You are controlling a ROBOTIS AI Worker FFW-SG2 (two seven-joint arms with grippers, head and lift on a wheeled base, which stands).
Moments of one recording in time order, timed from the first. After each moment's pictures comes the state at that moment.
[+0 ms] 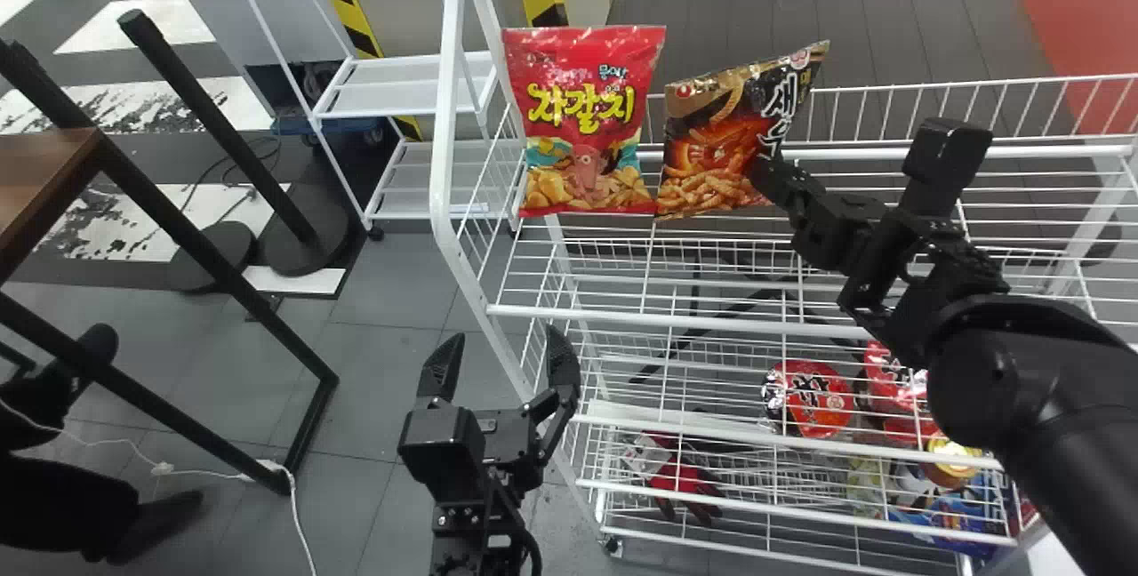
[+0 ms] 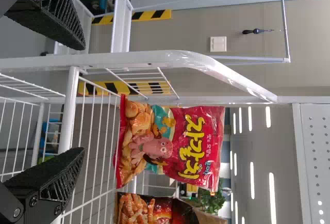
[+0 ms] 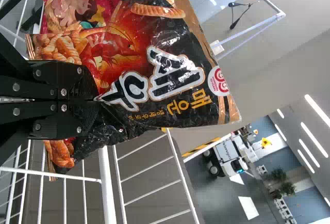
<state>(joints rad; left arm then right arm) 0.49 0.18 -0.15 -1.72 0.10 -0.26 0.34 -0.33 0.00 0.33 -1.05 -0.56 0.08 0.24</state>
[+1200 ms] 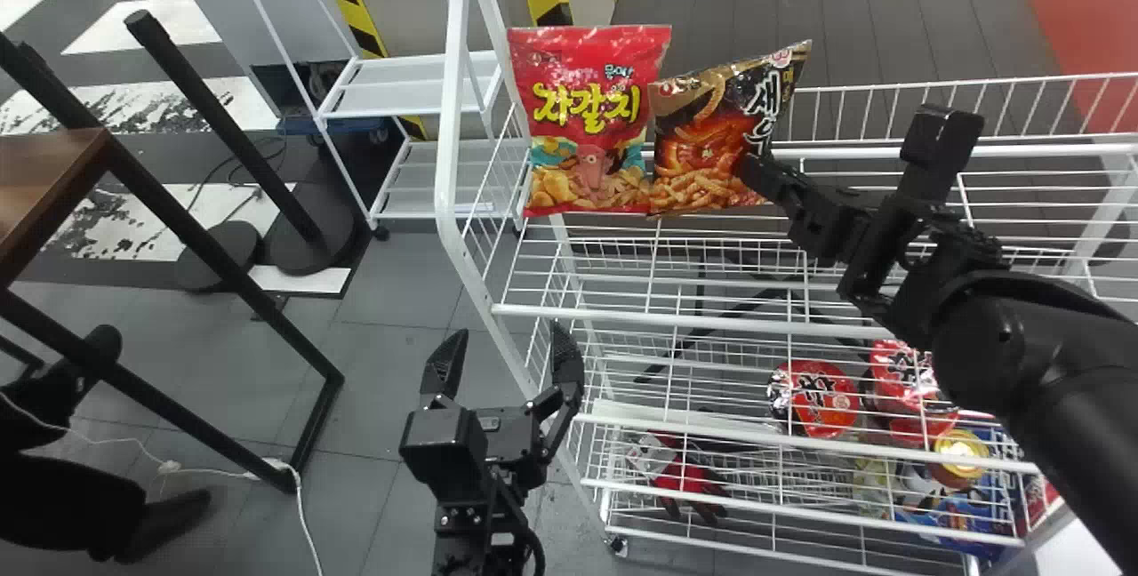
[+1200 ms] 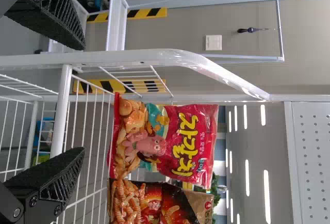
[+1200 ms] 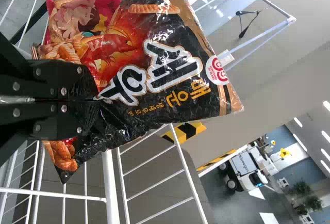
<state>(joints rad) 0.50 0.19 -0.15 -1.73 0.10 -0.28 0.34 -0.41 0.00 0.35 -0.94 -0.64 0.12 0.33</state>
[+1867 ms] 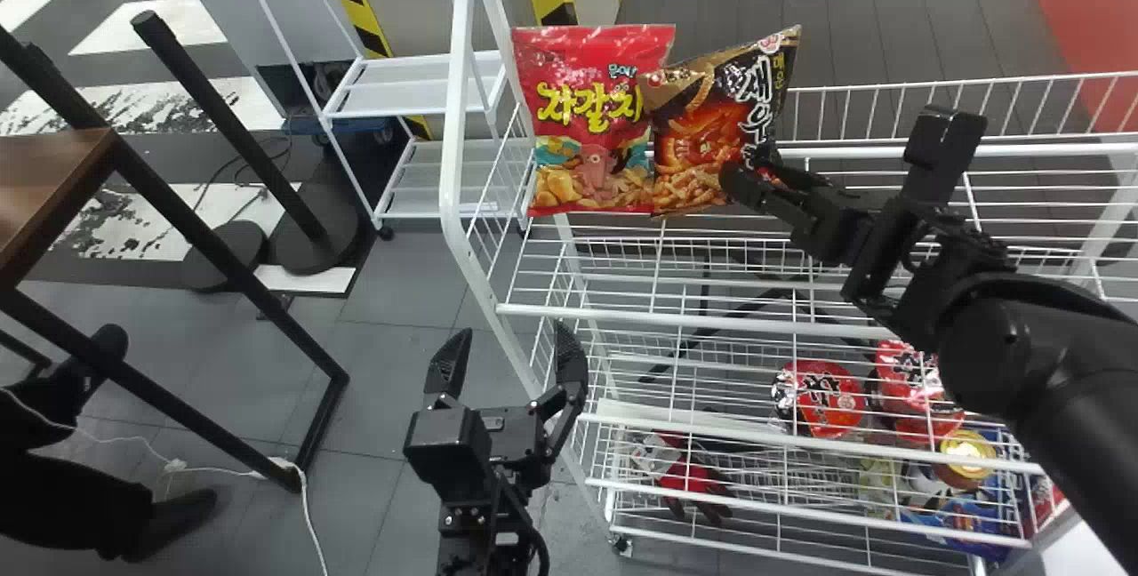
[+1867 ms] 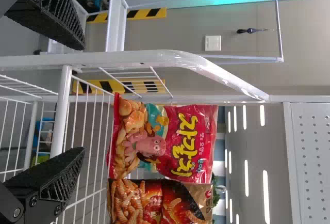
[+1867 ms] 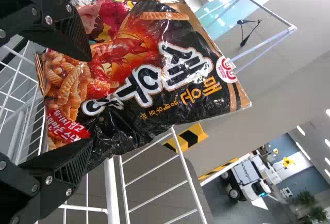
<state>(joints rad) 0.50 0.19 -0.15 -1.72 0.10 -0.28 0.34 -0.41 0.00 0.35 -0.95 -0.64 0.12 0.36</state>
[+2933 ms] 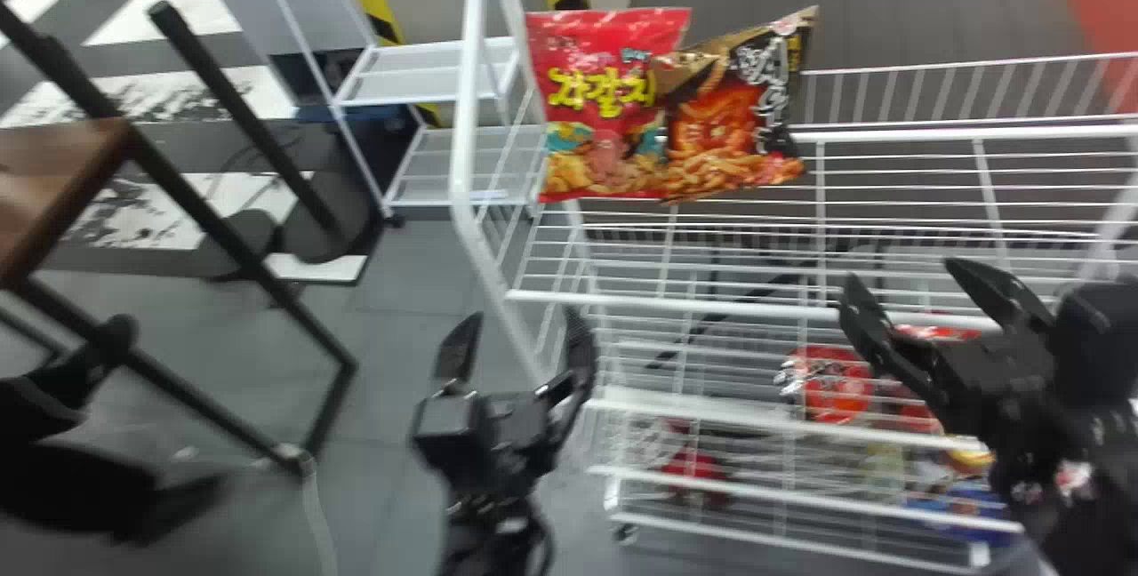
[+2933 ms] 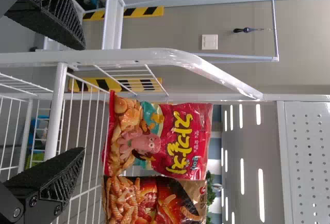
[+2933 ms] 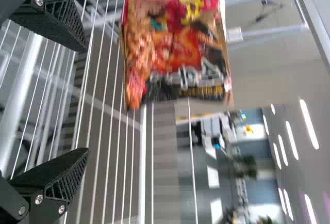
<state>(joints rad) 0.50 0.19 -0.15 -1.73 0.10 -0.30 0.34 0.33 -0.12 0.18 -1.76 -0.17 0.04 0.12</state>
